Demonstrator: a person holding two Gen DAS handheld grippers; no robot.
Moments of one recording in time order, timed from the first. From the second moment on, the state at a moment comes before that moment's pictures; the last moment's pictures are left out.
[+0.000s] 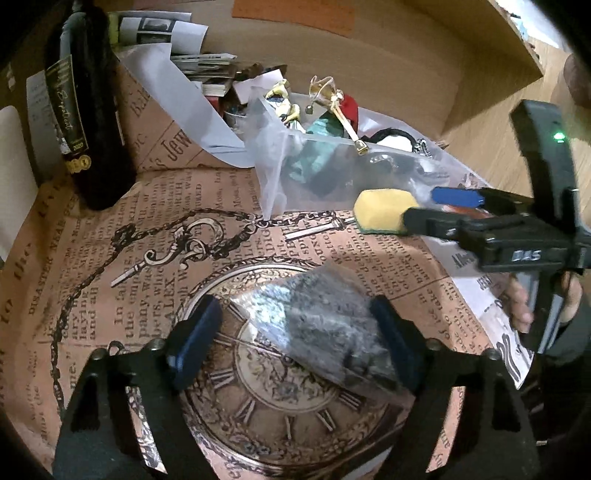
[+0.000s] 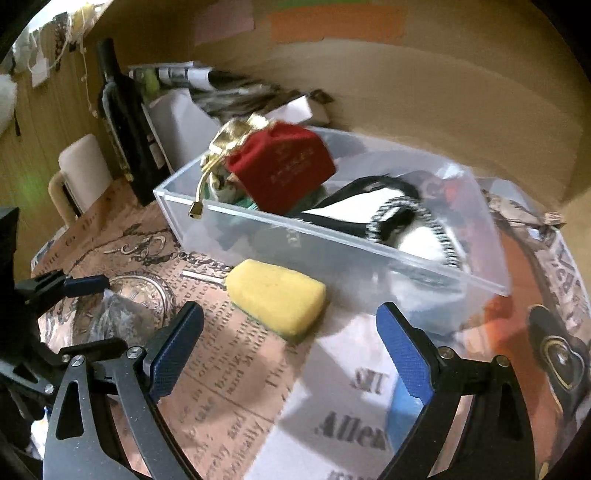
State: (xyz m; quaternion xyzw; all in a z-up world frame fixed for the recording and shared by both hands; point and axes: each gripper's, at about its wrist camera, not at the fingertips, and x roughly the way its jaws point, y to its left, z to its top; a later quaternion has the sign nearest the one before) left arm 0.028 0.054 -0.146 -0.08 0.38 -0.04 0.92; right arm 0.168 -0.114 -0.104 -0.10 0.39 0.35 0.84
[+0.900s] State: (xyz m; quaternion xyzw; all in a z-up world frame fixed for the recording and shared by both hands) left arm 0.041 0.046 -0.070 -0.05 0.29 -0.03 0.96; right arm 0.142 -0.146 -0.061 -0.09 0.30 0.37 0.87
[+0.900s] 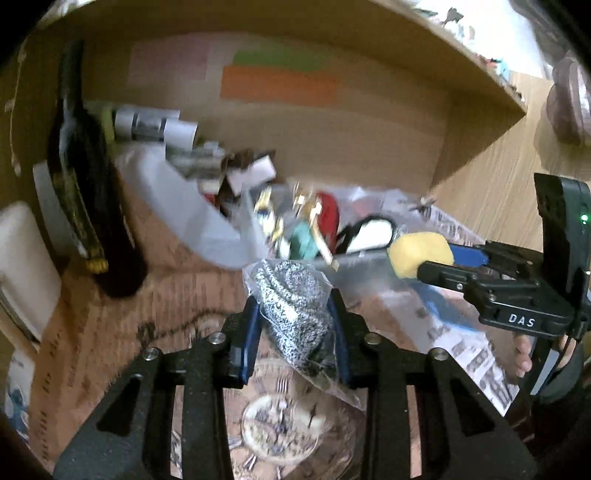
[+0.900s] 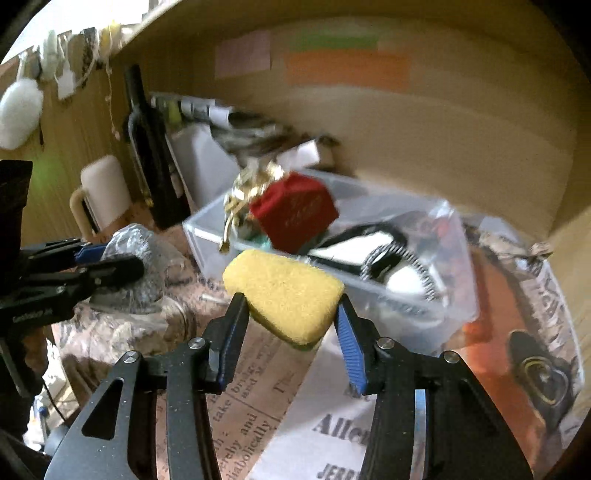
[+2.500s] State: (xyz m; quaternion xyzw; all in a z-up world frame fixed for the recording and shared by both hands) left arm 0.214 0.003 -0.095 -0.03 0.37 -0.05 0.93; right arm 0.252 -0.142 -0.079 -0.08 0.35 0.31 0.88
